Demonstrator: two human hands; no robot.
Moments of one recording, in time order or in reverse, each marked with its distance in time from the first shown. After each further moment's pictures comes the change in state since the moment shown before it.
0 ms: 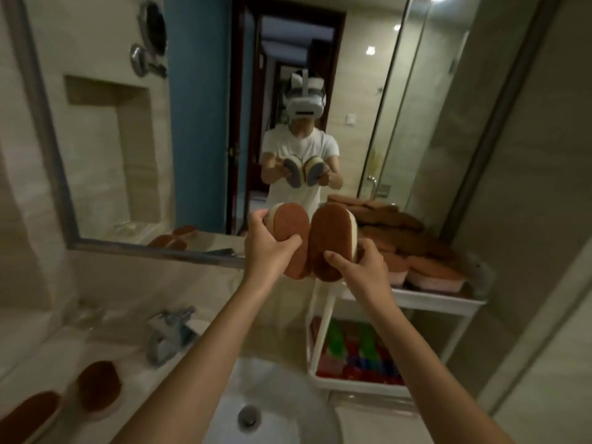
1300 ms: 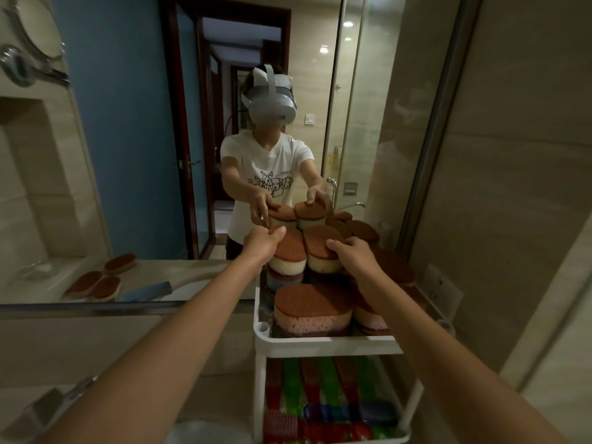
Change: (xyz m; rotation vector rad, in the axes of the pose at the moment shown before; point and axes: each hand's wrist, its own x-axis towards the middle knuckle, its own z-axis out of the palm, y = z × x) left_hand 0.140 -0.037 0.173 0.180 -0.344 -0.183; right_hand 0.176 0.082 -0.064 0.052 -0.044 0.350
